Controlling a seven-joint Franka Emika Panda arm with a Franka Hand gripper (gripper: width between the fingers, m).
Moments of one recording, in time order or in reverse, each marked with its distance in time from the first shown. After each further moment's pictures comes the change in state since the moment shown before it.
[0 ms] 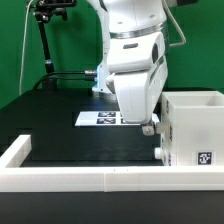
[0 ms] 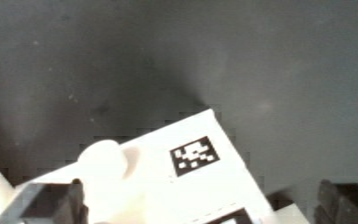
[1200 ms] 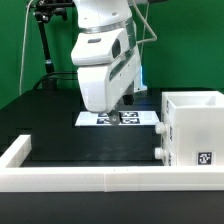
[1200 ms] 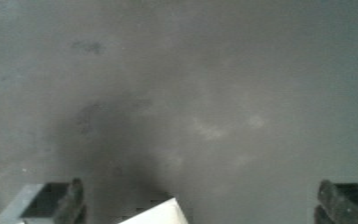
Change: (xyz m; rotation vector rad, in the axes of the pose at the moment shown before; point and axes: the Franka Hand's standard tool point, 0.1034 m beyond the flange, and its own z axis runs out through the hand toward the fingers) arm -0.060 -0.024 -0.010 0.014 -0.026 0.050
